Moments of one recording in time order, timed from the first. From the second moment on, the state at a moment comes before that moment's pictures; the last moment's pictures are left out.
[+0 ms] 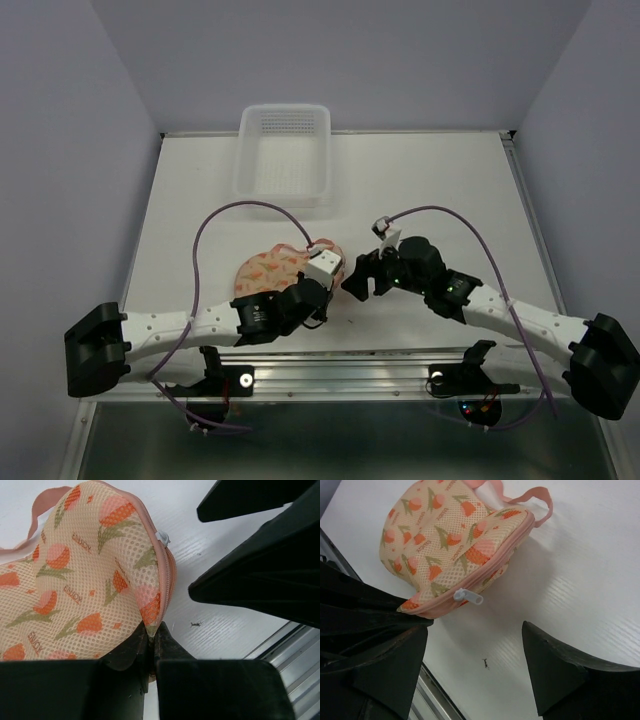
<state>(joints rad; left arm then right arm) -1.23 1.14 0.59 -0.07 -0.47 -0.46 0.80 1.07 0.58 0.04 -0.15 0.40</state>
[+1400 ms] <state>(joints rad) -1.23 1.07 0.54 0.02 -0.47 -0.50 0.61 1.29 0.58 0.39 -0.63 0.69</state>
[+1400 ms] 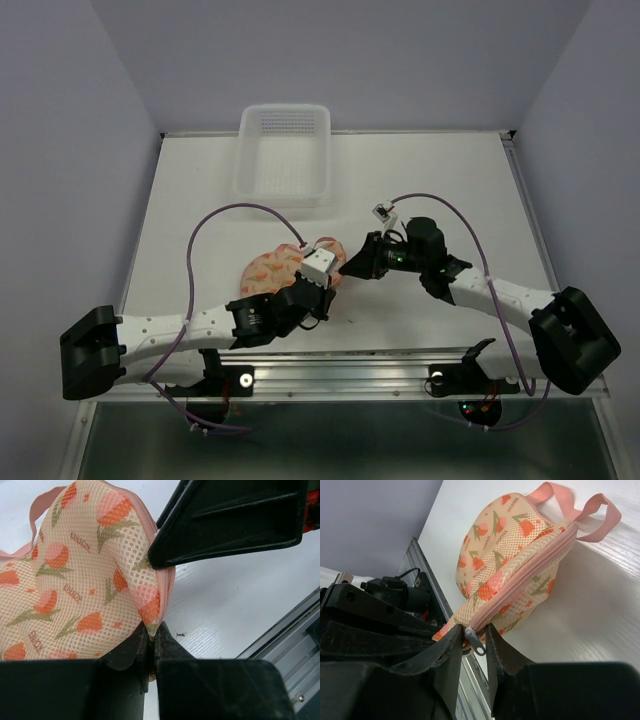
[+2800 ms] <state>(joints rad) -1.23 1.13 0.54 0.04 -0.49 -0.50 0.61 1.25 0.58 0.27 -0.58 0.63</state>
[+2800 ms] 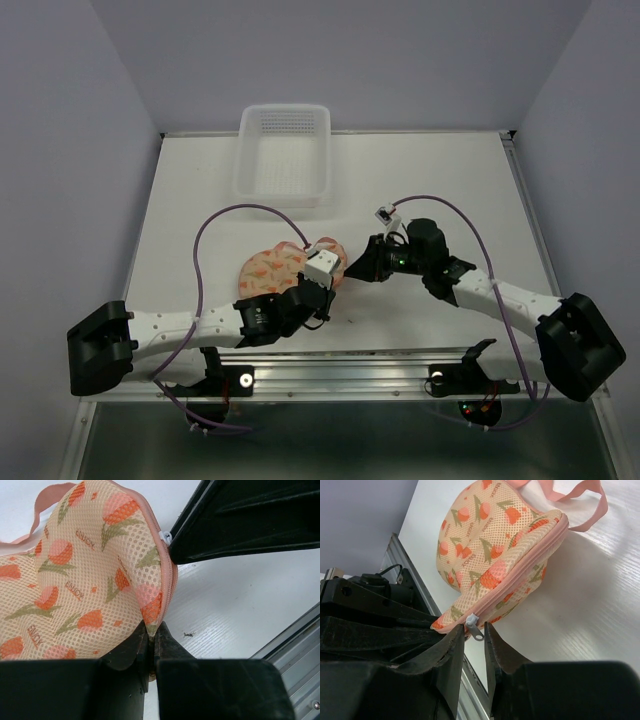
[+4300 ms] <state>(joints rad) -1.19 1.13 0.50 -0.02 -0.52 -0.64 0.52 1.07 0.61 -0.04 -0.25 0.53</state>
